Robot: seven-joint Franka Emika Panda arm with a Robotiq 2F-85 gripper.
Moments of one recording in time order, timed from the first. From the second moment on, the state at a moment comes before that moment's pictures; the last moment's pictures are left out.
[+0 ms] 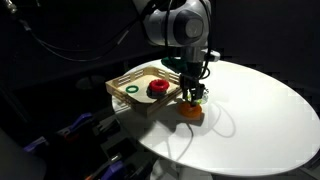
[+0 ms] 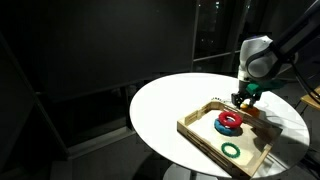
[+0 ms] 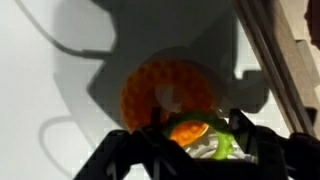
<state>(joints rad) 0.08 0.49 -0.19 -2.13 -0.09 2.51 0.41</state>
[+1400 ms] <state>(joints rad) 0.17 0.32 -0.20 -2.15 -0.19 2.51 0.57</state>
